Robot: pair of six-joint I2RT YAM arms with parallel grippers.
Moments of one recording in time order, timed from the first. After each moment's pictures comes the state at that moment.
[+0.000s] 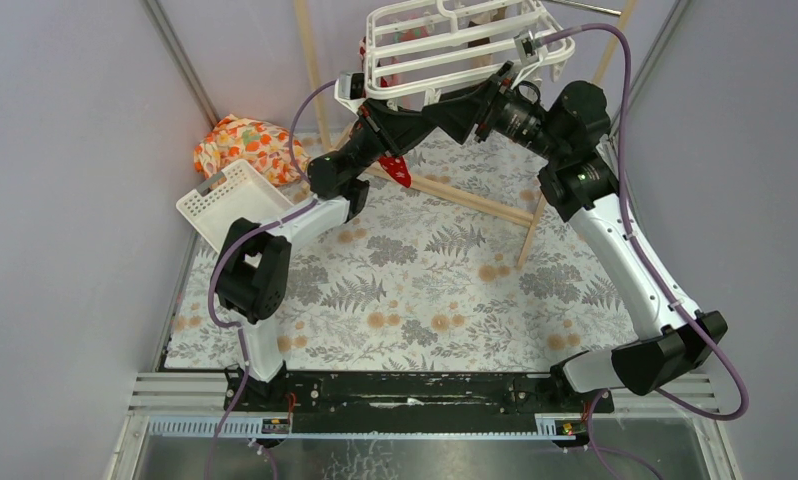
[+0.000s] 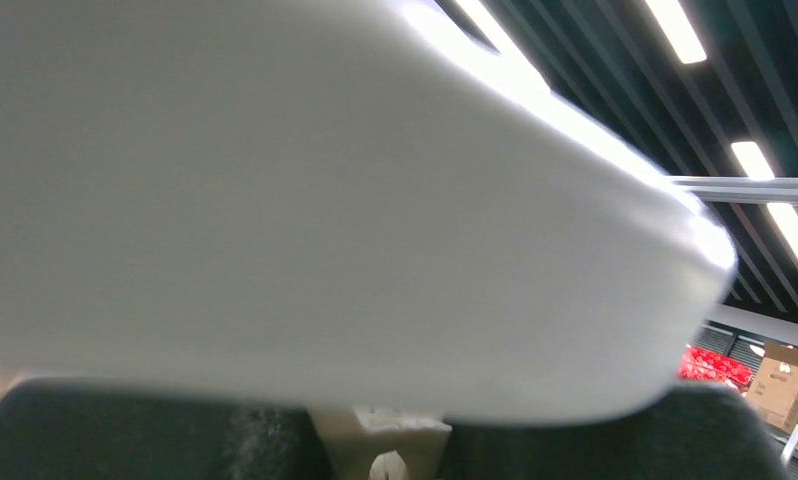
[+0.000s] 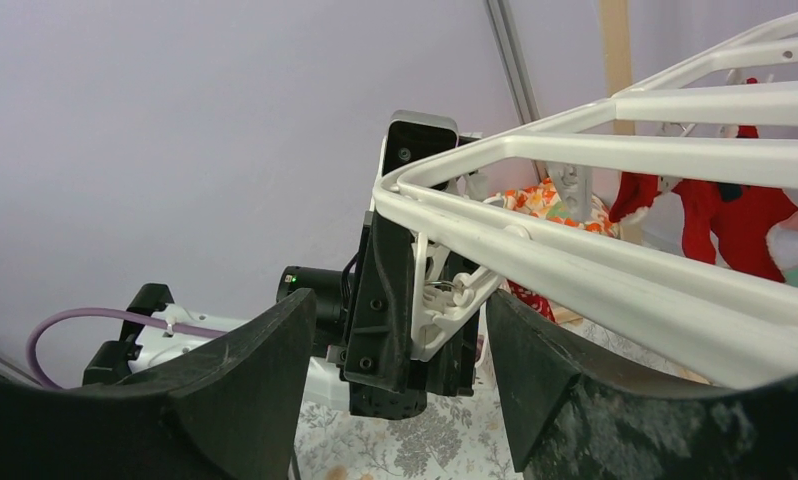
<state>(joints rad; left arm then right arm) -0.47 1.88 1.38 1.56 0.56 -1.60 0.42 1.40 1.58 0.07 -0.61 0.56</state>
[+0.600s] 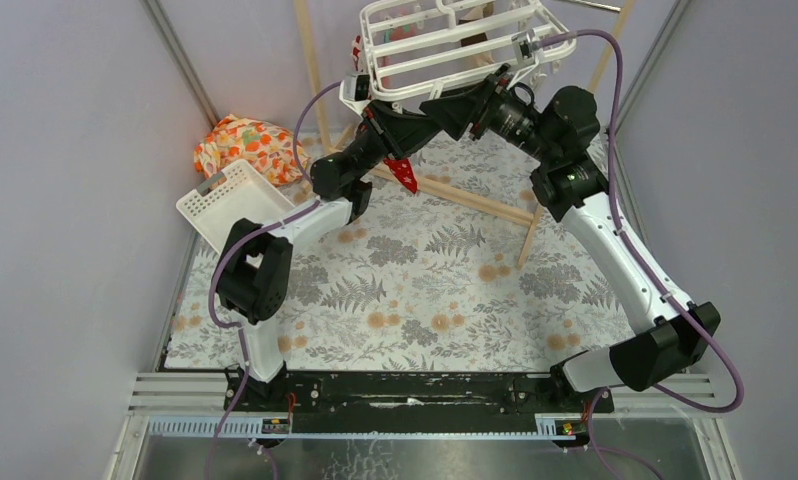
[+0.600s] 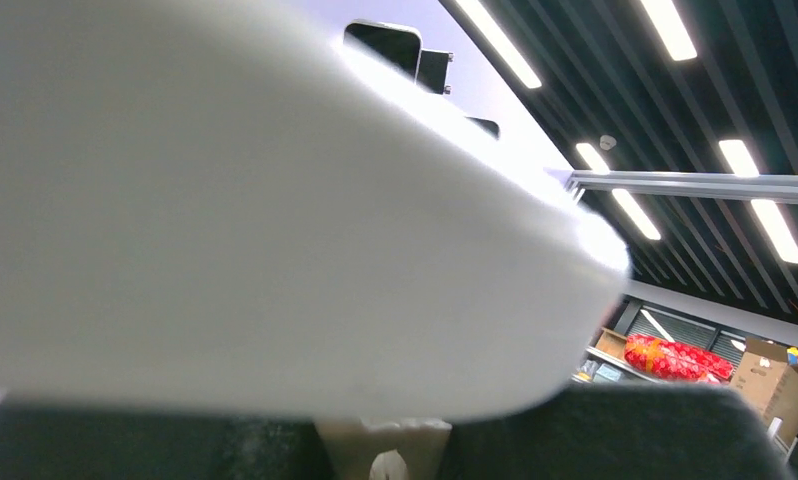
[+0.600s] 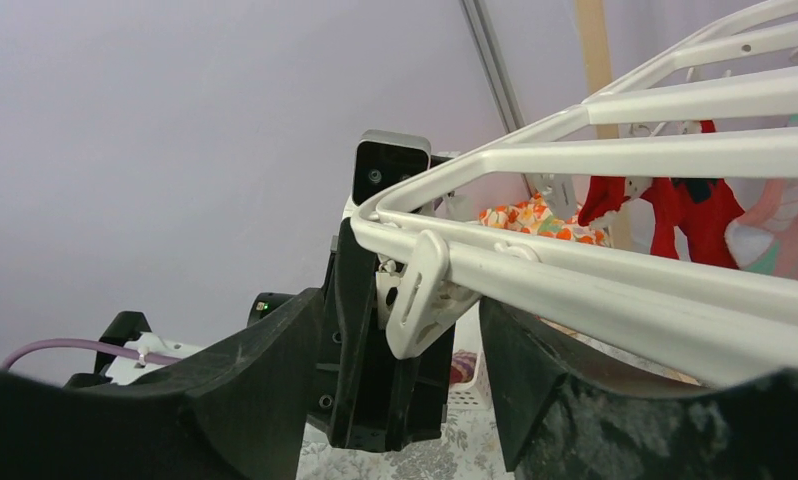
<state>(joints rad) -0.49 1.88 1.38 1.56 0.56 -1.61 0.42 1.42 1.53 0.18 -0.57 0.59</state>
